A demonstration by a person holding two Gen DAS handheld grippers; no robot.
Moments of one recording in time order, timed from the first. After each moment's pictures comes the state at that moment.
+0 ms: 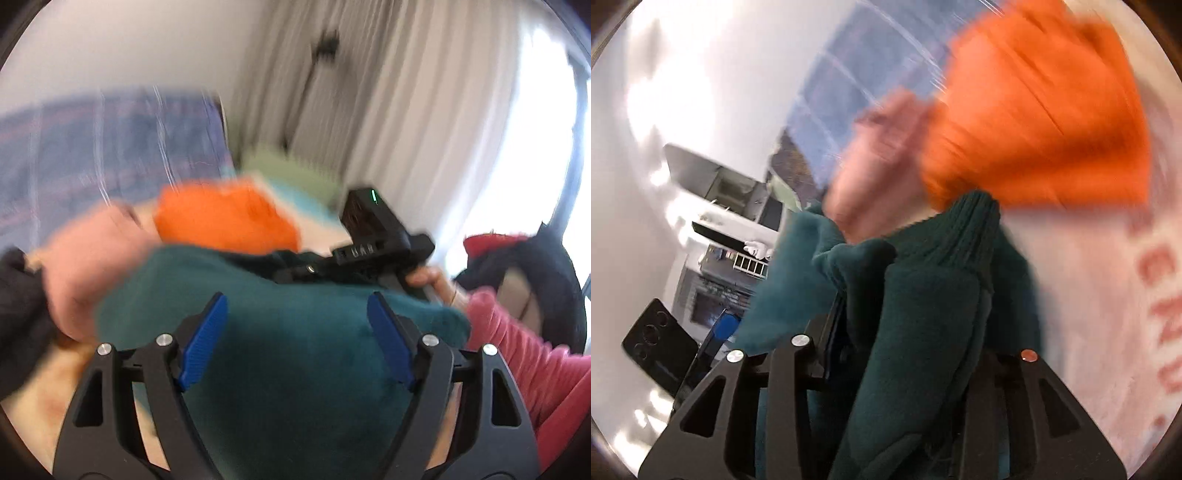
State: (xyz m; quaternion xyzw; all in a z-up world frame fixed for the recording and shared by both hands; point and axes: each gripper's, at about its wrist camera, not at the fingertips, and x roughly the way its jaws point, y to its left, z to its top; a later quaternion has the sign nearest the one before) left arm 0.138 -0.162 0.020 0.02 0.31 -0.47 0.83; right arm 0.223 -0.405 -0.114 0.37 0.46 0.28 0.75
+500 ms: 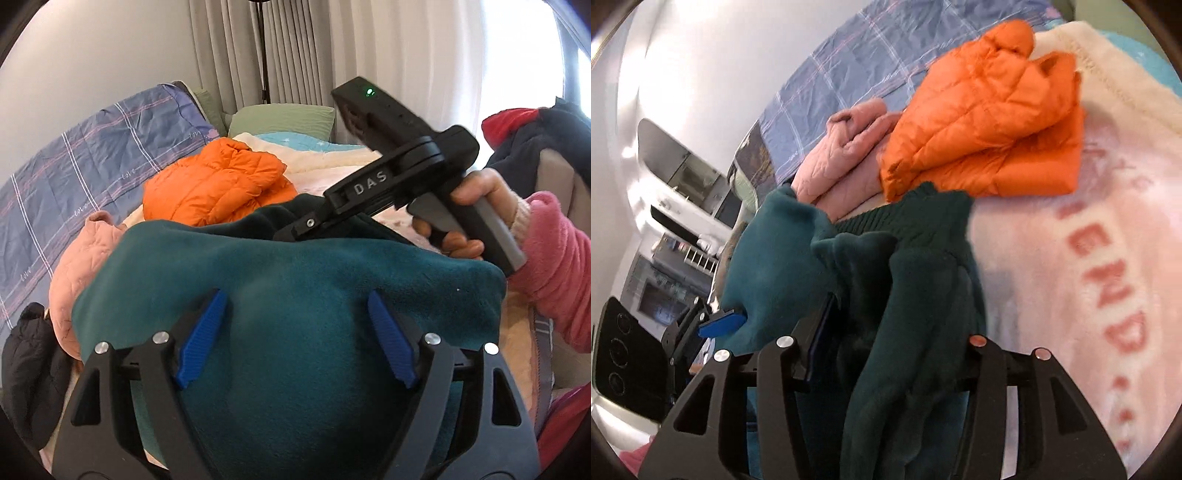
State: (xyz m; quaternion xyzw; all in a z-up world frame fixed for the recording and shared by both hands) left arm 0.095 -0.219 -0.026 0.21 0.28 -0.44 0.83; right arm 0.180 -0.406 -0.094 0.28 0.43 0.21 0.83
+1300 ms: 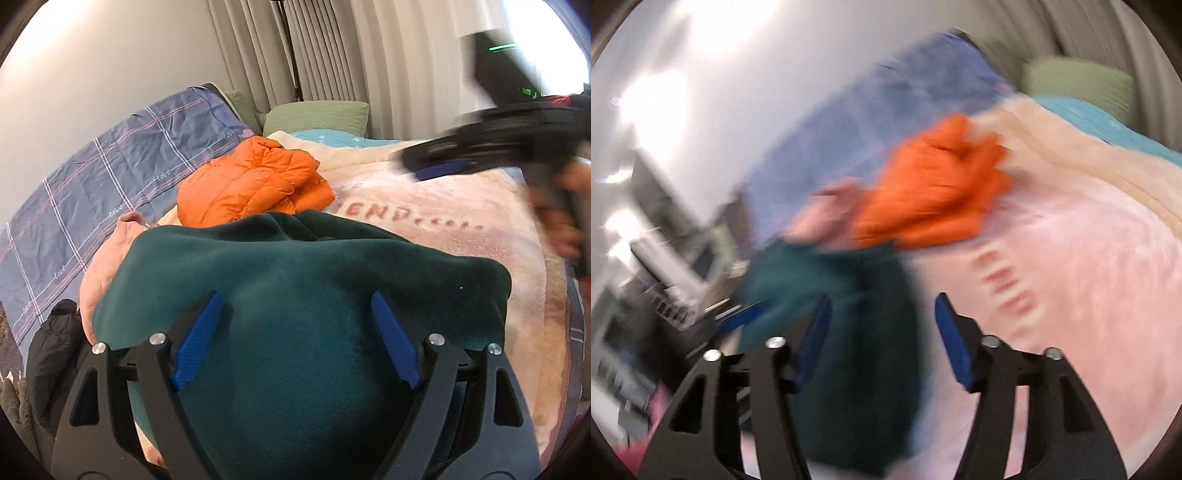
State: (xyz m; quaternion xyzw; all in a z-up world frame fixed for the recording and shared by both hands) left arm 0.090 -0.234 -0.029 0.23 0.27 -0.36 0.86; right arm 0.060 -0.420 -0.046 0.26 0.30 0.15 0.91
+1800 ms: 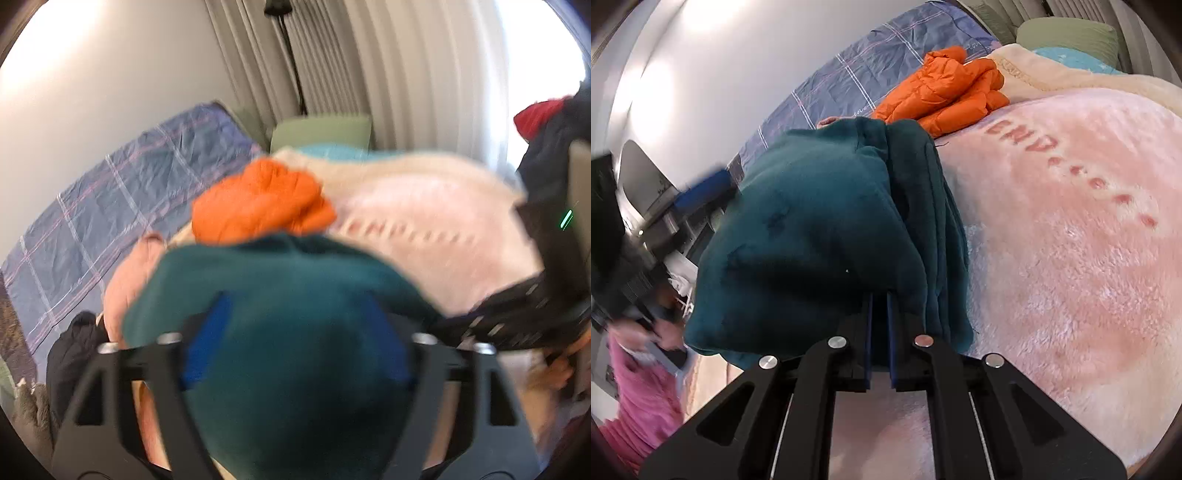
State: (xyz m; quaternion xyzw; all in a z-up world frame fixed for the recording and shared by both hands) left arm 0.065 -0.218 0.010 0.23 0.23 -0.36 0.87; right arm 0.044 -0.356 -0.137 0.28 0.36 0.11 0.88
